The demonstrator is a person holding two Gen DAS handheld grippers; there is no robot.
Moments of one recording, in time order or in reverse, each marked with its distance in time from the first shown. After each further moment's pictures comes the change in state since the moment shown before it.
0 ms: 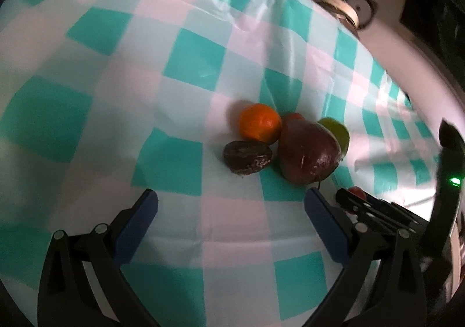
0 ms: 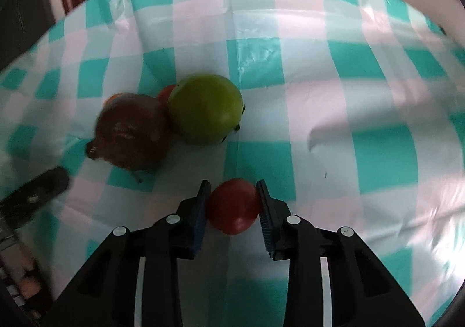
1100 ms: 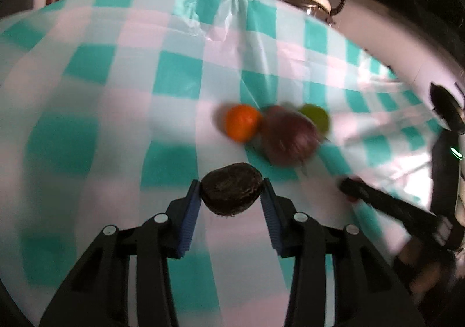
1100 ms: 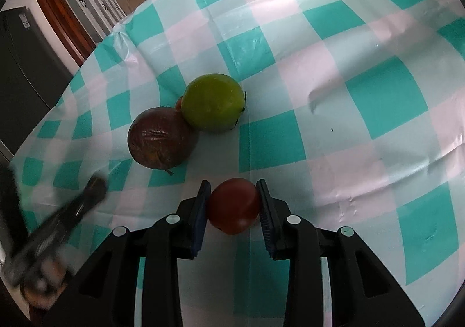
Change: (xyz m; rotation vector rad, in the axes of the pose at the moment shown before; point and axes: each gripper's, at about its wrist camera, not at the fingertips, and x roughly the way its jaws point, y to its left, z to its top) left arm -0.048 -0.002 -0.027 0.141 -0.061 0.012; right arm -0.013 -0.032 -0.023 0.220 -0.042 0.233
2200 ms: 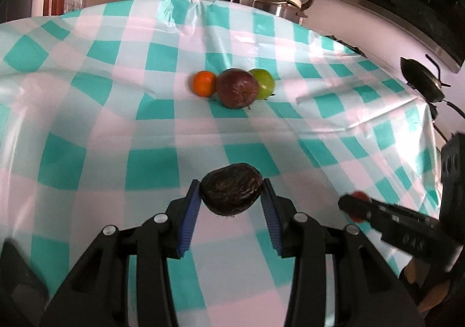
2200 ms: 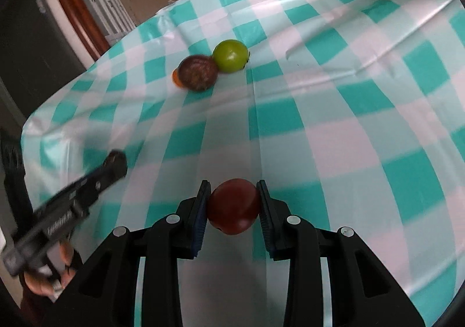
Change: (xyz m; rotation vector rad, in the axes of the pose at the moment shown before) left arm -0.072 -0.042 -0.077 0.083 -0.022 -0.040; right arm -0.112 0.025 -0.120 -0.030 -0.025 -0.039
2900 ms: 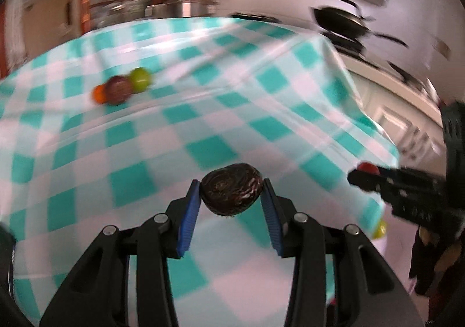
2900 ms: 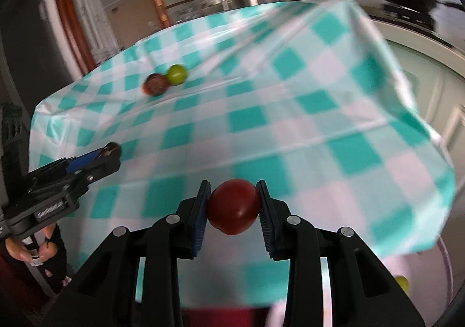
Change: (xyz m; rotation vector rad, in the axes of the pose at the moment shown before) left arm -0.072 -0.168 -0.080 0.335 0.029 -0.179; right arm -0.173 -0.097 -0.107 0.013 -0.152 -0.174
